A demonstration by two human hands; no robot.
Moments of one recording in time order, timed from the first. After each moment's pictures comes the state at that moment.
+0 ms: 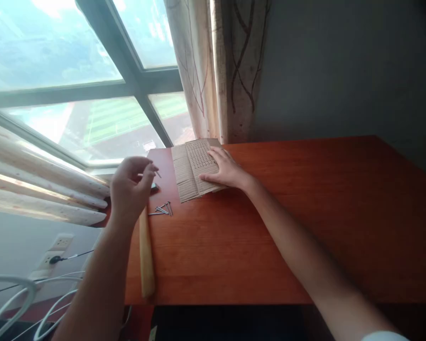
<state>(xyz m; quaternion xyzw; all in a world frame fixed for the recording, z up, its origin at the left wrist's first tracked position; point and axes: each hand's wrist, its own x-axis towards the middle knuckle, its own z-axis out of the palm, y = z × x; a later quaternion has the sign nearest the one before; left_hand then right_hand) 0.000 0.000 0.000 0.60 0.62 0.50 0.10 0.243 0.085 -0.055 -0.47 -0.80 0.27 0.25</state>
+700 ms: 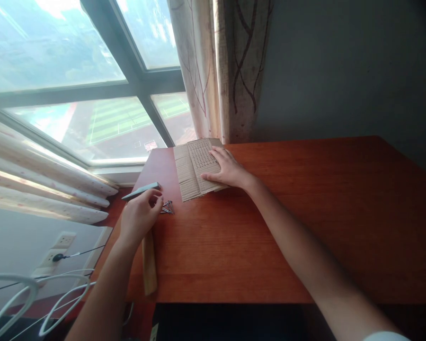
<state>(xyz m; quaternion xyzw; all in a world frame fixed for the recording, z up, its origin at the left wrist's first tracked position) -0.038 -0.032 -0.055 0.65 0.74 0.16 0.02 0.243 0.086 -0.058 -0.46 -0.81 0.27 0.26</state>
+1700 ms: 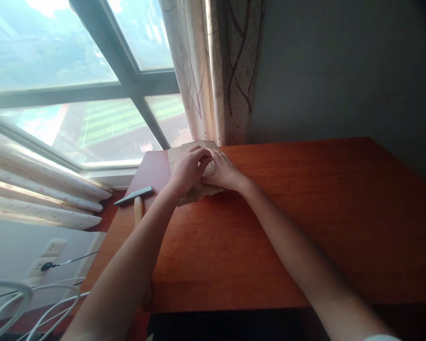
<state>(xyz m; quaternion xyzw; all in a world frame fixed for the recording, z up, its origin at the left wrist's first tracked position) 0.084 0.082 -0.017 0.82 0.46 0.32 0.06 0.238 0.091 -0.064 -0.46 -0.80 0.28 0.28</state>
